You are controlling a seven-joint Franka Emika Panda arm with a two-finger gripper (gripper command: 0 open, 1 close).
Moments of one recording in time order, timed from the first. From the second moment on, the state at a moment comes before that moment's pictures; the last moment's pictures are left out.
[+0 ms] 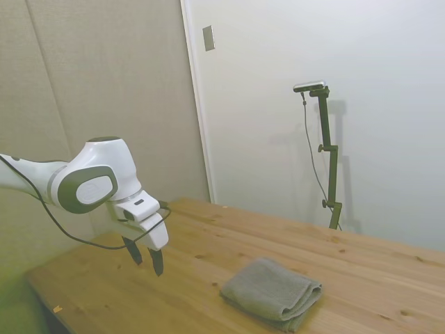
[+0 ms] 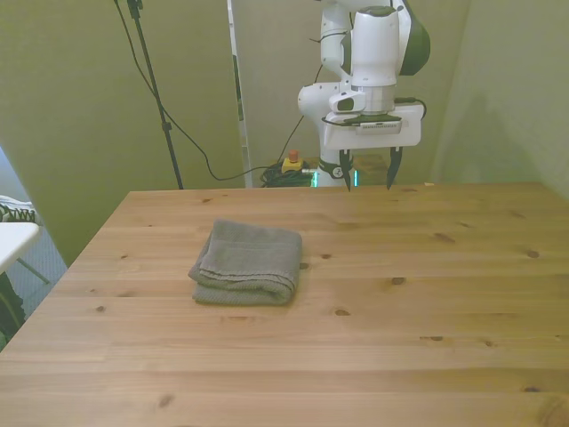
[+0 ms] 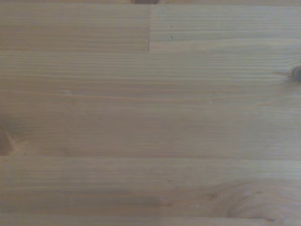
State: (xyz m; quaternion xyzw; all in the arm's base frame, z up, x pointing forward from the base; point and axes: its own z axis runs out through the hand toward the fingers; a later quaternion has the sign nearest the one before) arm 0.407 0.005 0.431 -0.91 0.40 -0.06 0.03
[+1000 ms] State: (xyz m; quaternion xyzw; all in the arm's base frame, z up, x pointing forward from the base) arm 0.437 -0.266 0.446 -0.84 0.54 -0.05 0.07
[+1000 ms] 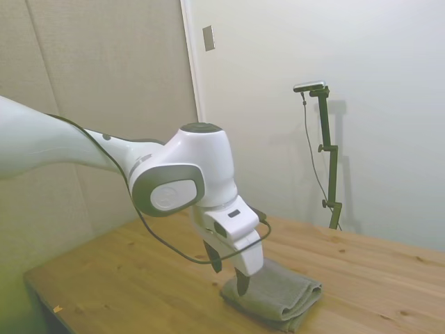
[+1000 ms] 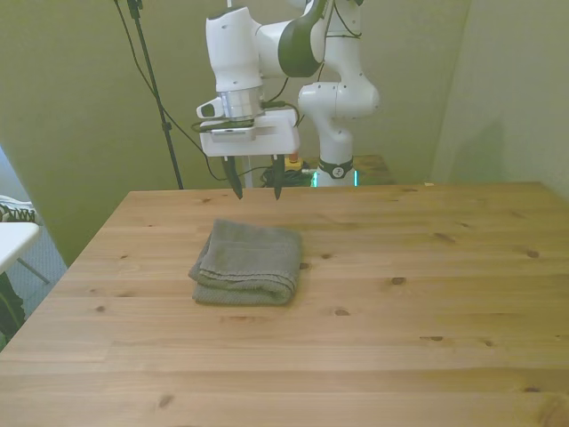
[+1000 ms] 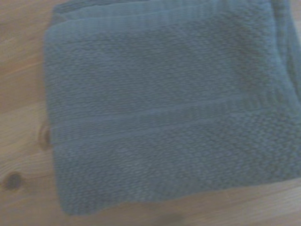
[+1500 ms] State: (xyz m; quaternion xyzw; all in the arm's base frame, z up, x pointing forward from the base) arm 0.440 -0.341 0.418 -0.82 0.56 -0.03 0.12
